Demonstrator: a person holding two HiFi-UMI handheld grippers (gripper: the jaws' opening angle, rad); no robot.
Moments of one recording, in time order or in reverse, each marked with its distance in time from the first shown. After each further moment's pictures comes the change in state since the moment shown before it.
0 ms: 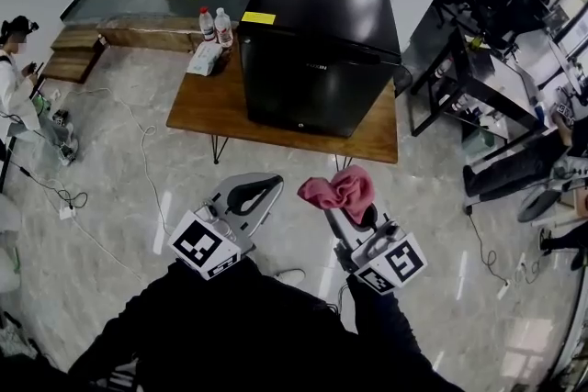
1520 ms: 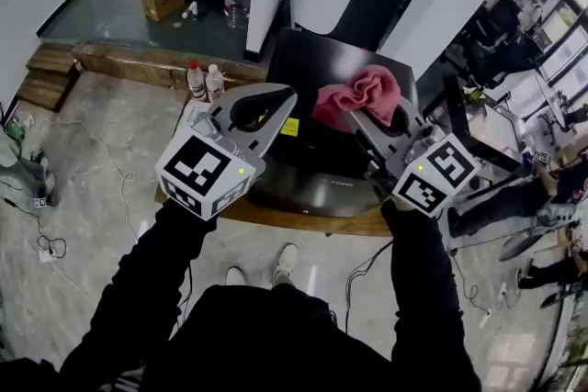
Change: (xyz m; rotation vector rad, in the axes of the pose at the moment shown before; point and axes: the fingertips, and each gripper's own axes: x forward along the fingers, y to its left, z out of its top) left arm 0.162 0.374 0.154 0.200 -0.098 0.056; right arm 0.365 -0.222 0.144 -0.246 0.112 0.085
